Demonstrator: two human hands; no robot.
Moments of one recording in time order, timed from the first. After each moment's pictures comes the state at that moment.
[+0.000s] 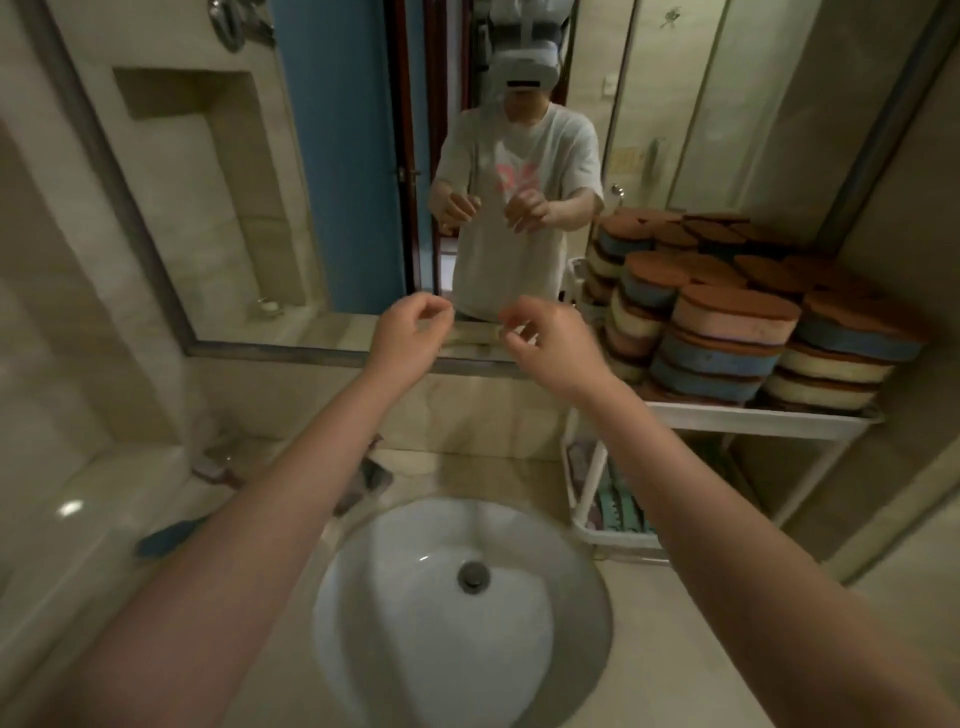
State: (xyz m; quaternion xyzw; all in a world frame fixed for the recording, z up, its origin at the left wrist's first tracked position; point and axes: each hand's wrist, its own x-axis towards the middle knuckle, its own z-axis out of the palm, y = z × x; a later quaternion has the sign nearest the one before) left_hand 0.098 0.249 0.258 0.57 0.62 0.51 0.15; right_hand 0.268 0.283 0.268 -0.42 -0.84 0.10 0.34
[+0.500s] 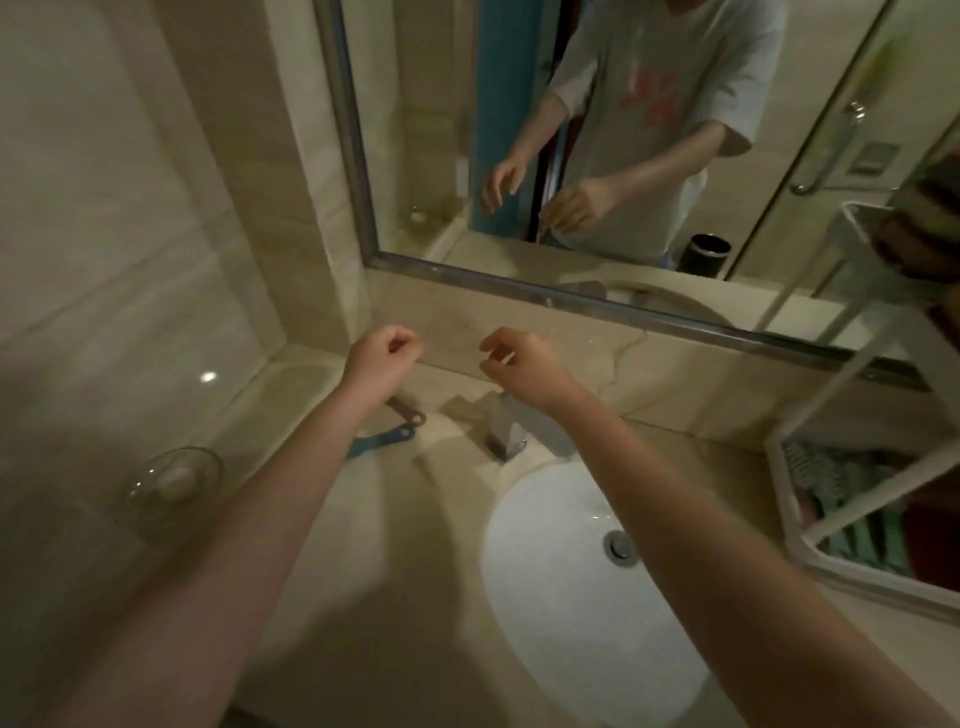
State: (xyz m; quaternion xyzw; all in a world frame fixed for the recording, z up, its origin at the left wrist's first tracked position) left_hand -0.177 0.181 0.135 0.38 0.79 0.43 0.22; right_hand -0.009 0.264 0.149 -0.40 -0.86 0.30 0.14
